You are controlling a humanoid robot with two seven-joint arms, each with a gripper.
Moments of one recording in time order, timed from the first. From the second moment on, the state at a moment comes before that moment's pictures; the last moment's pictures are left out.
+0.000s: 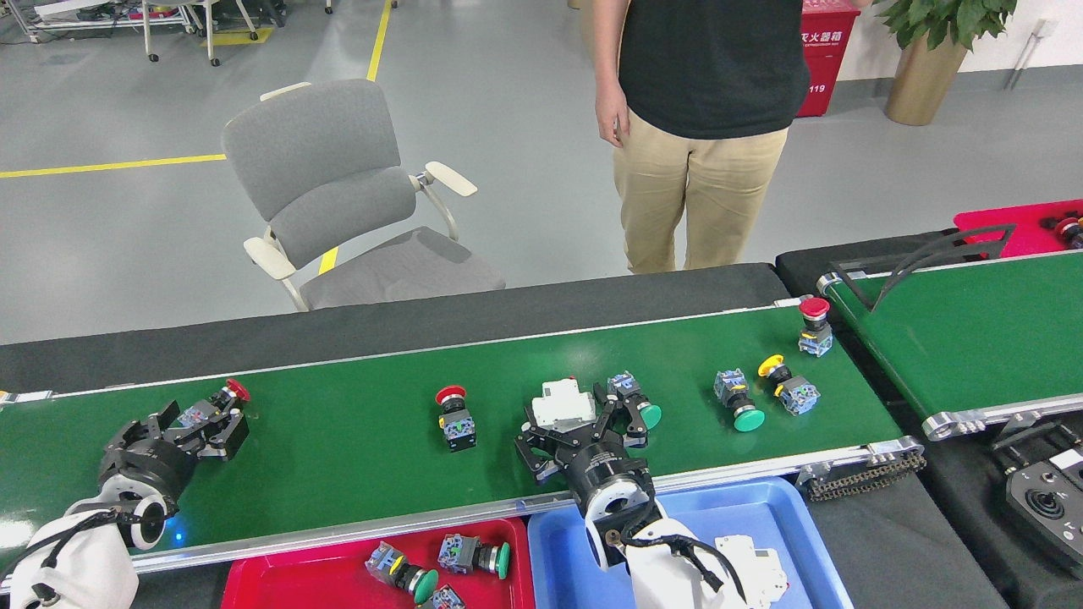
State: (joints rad) left arm -0.52 0.37 -0.05 -0.67 -1.30 -0.30 -0.01; right arm -0.51 0.15 0.68 -0.91 1.25 0.26 -0.01
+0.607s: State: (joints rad) left arm 0.18 0.32 0.06 -1.61 -1.24 -0.73 -0.03; right arm -0.41 -0.02 0.65 -1.27 1.24 0.24 0.00
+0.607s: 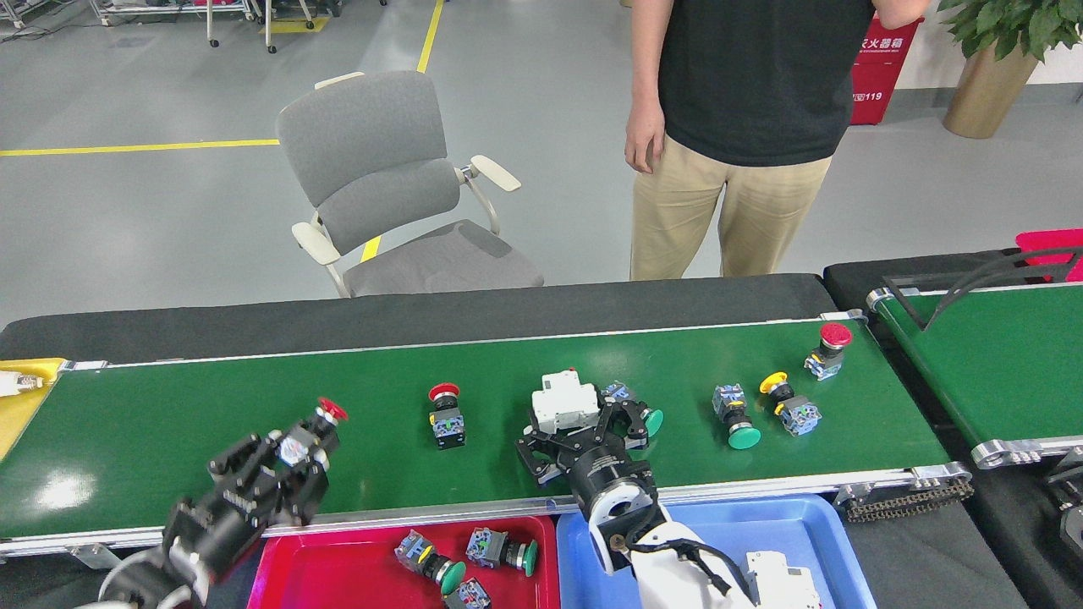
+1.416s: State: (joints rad) left arm 0.36 0.20 0.27 -1.72 -1.22 -0.19 -0.06; right arm 0.09 -0.20 0.43 -1.69 1.24 0.20 -0.05
